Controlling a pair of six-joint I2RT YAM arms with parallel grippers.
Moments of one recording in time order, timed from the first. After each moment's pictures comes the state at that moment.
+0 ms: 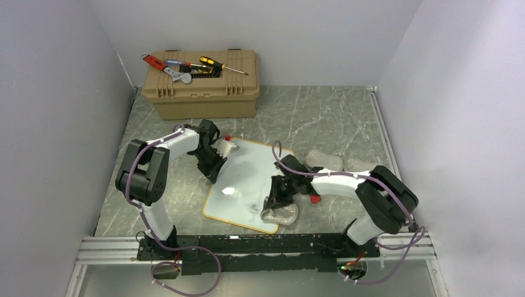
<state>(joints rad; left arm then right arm) -0.34 1.80 1.10 -0.82 0.34 0.47 0.78 1.53 0.62 -0.16 -0.39 0.85</state>
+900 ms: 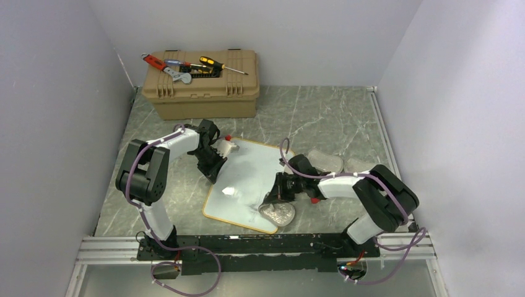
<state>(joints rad) -0.35 1.80 1.11 -0.83 0.33 0.46 0.68 1.54 0.50 0.15 -0.52 0.82</state>
